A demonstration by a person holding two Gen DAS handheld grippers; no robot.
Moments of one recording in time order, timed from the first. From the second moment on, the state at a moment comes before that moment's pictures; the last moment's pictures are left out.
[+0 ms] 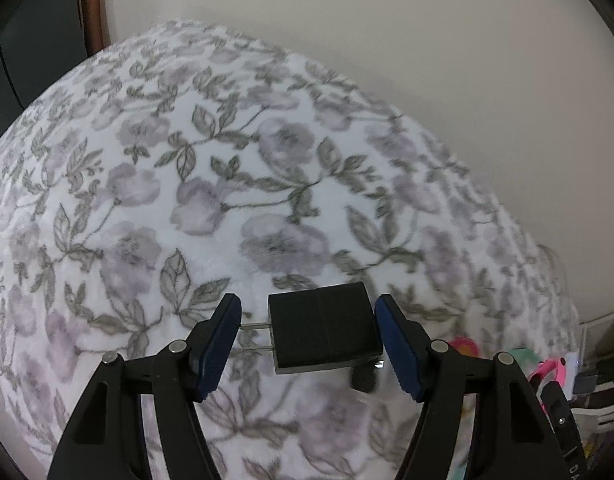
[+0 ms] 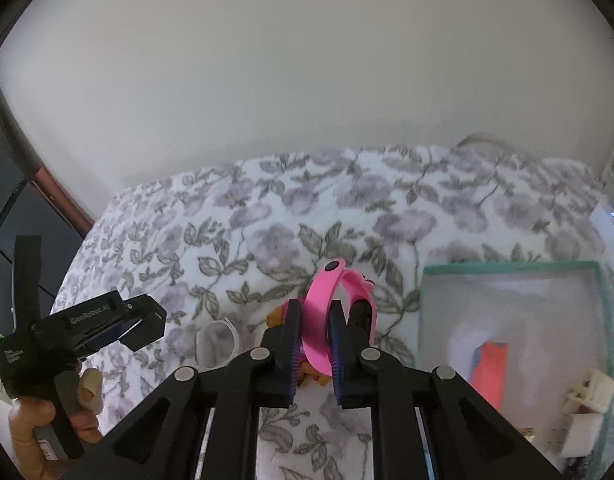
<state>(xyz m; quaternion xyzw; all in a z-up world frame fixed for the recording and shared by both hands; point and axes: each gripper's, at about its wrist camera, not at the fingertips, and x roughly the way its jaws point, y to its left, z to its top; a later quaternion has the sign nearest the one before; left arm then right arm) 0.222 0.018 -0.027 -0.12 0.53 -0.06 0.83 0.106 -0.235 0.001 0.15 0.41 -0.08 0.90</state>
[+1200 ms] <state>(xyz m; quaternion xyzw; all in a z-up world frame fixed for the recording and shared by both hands) 0.076 -0.227 0.020 -0.02 0.50 -0.28 0.82 -0.013 -0.403 0.049 0.21 0.38 -0.23 0.87</state>
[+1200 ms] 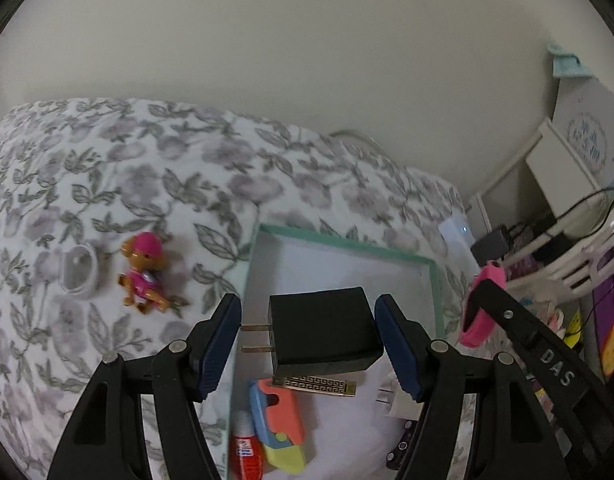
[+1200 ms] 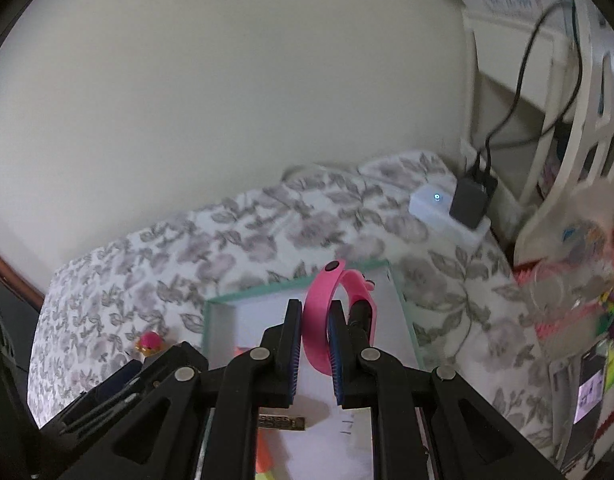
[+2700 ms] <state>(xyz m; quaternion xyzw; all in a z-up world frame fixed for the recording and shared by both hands) 0.115 -0.186 0.020 0.00 0.52 -0.19 0.83 0.001 -0.385 0.042 0.17 0.41 -0.24 0.86</state>
